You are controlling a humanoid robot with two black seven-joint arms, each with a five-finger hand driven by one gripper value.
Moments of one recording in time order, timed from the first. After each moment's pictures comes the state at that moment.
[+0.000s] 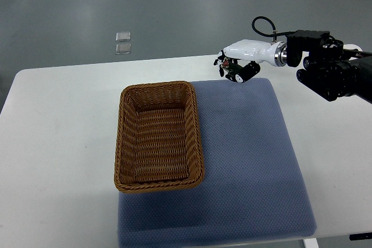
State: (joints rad) left arm 0.04 0.00 -0.05 -0.15 0.06 0.16 0.01; right arm 1.21 -0.20 -0.11 0.42 -1.31 0.04 0.61
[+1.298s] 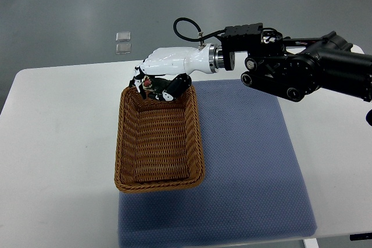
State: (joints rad) left arm 0.04 0.00 -0.05 -0.15 0.06 0.16 0.01; right arm 1.37 -0.14 -0.11 0.86 -1.32 0.01 0.61
